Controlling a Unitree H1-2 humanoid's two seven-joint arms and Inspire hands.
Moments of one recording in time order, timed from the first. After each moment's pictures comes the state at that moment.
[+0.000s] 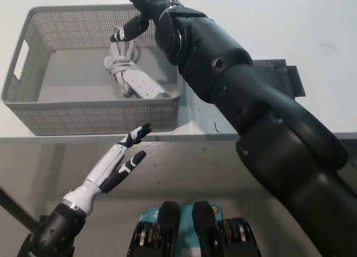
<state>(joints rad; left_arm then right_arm) -0.30 0.26 -0.15 0.25 0.18 -0.34 -0.19 -1.57 0.14 0.46 1.43 -0.56 -0.04 -0.02</state>
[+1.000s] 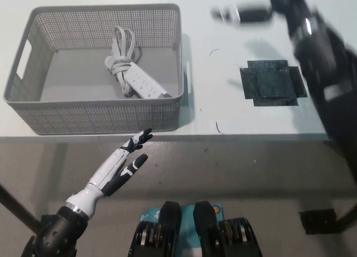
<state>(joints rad) -0.29 0.24 -0.16 0.28 0.18 -0.34 -0.19 -0.89 -0.28 0.21 0.44 -0.43 -0.11 0.07</state>
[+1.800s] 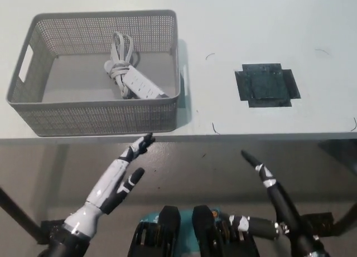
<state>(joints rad) -0.15 0.19 -0.11 0.03 0.13 -0.33 -0.19 -0.06 -0.12 0.19 0.05 -0.25 -0.34 0.03</state>
